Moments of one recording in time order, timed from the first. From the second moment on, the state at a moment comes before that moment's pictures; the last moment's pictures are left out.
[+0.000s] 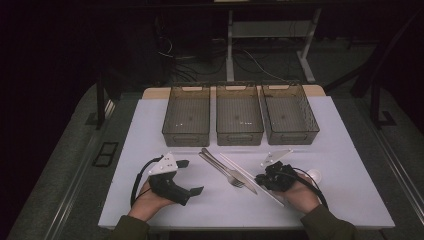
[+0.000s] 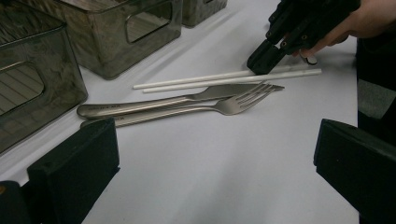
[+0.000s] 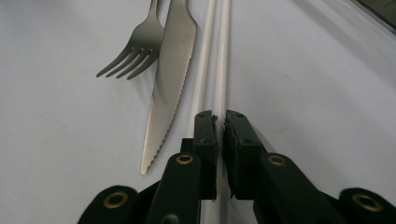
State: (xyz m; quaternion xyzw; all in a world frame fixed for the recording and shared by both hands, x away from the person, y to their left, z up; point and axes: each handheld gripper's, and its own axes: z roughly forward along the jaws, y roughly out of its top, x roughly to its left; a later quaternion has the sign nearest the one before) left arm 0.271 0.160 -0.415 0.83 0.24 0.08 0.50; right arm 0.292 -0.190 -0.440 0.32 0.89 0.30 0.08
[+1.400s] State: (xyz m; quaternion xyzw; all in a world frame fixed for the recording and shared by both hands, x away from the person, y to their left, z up) left arm 0.272 0.159 -0.416 0.83 0.23 0.08 0.50; right arm 0.287 -0.212 -0.410 0.34 0.86 0.36 0.08
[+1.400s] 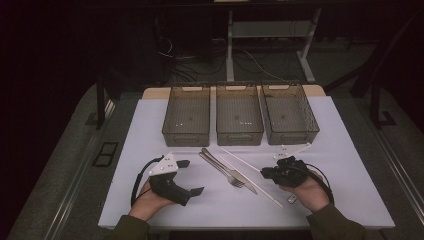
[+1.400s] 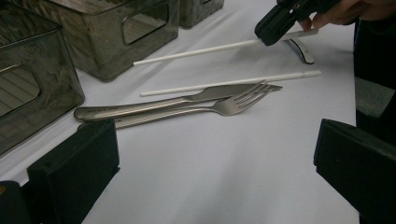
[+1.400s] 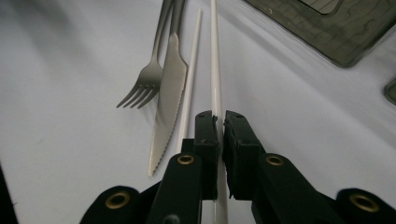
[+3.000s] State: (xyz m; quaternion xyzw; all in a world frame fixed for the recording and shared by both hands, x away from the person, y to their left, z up) left arm 0.271 0.158 -0.417 0.82 0.23 0.08 0.52; right arm 0.334 -0.188 -0.356 0.33 0.85 0.41 0.09
